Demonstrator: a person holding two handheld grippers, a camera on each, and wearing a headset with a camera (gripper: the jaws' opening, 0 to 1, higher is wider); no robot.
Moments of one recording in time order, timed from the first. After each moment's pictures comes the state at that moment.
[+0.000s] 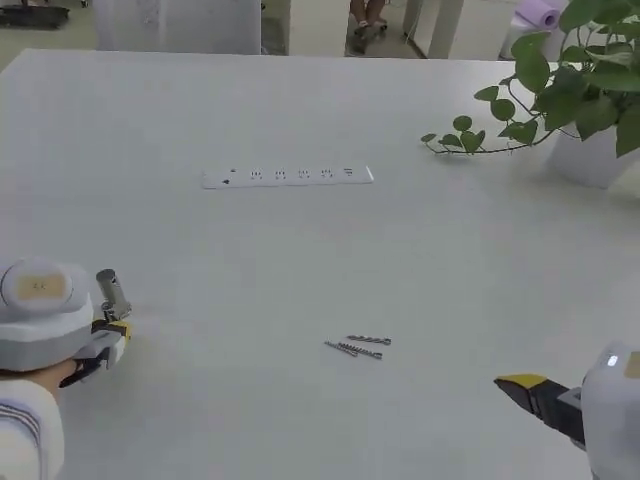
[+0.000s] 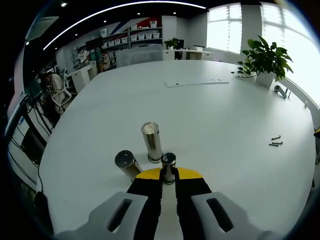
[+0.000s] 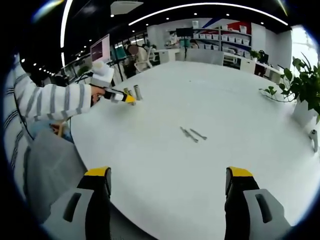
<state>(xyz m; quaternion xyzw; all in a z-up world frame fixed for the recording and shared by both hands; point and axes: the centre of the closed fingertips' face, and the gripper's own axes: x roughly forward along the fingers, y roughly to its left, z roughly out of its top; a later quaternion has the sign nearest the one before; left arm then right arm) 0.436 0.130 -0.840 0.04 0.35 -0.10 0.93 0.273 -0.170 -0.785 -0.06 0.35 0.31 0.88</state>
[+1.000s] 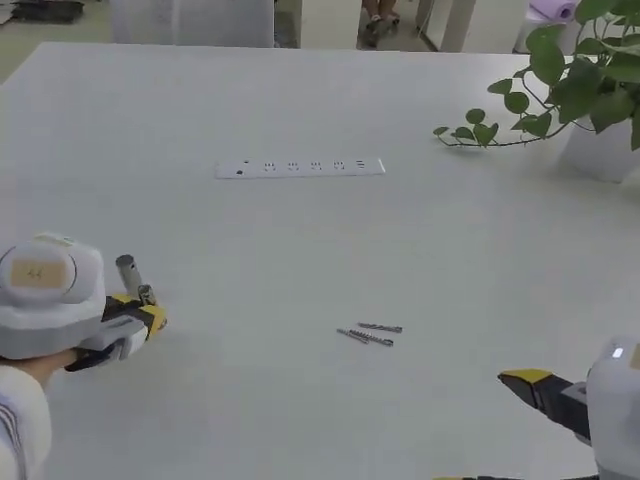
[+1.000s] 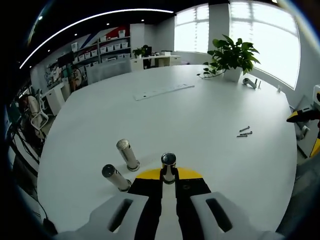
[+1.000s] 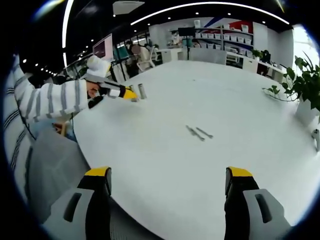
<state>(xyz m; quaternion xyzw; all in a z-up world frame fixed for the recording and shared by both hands) 0.412 0.098 -0.807 0.08 0.31 -0.25 0.91 0.265 -0.159 -0.787 -0.06 0.35 0.32 0.88</state>
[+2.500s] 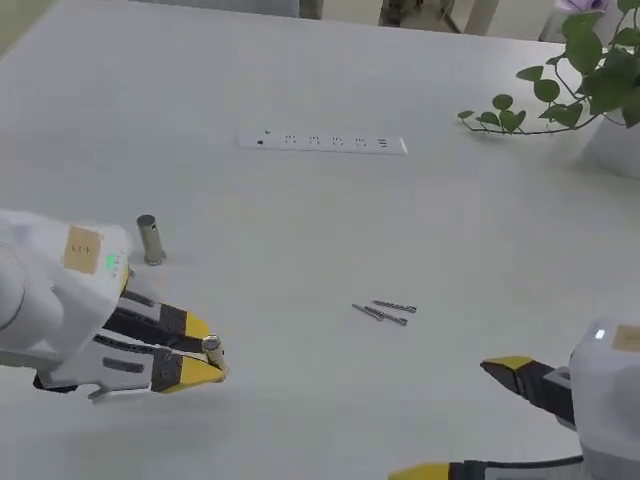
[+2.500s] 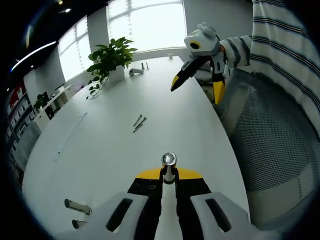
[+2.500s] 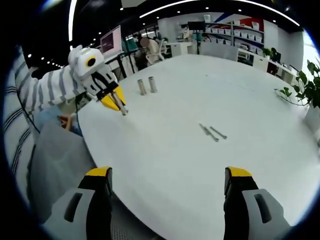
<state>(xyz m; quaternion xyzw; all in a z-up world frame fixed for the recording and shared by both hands) 0.292 0.026 -0.788 0.26 0.23 -0.63 0.69 0.263 -0.136 -0.794 -0.08 0.38 0.35 0.85</state>
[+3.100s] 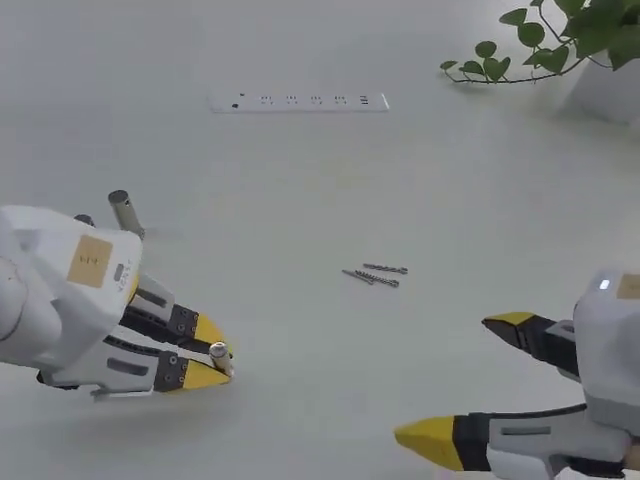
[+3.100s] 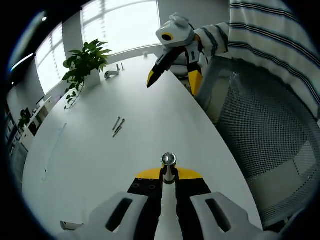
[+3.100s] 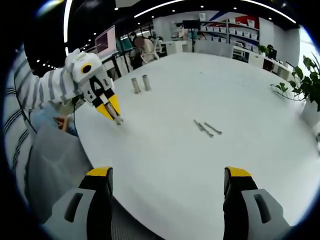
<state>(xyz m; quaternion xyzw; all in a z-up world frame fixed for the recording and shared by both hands) 0.281 0.014 -0.806 0.30 0.21 -0.70 0.62 0.268 -0.146 -0.802 -0.07 0.39 0.33 0.86</state>
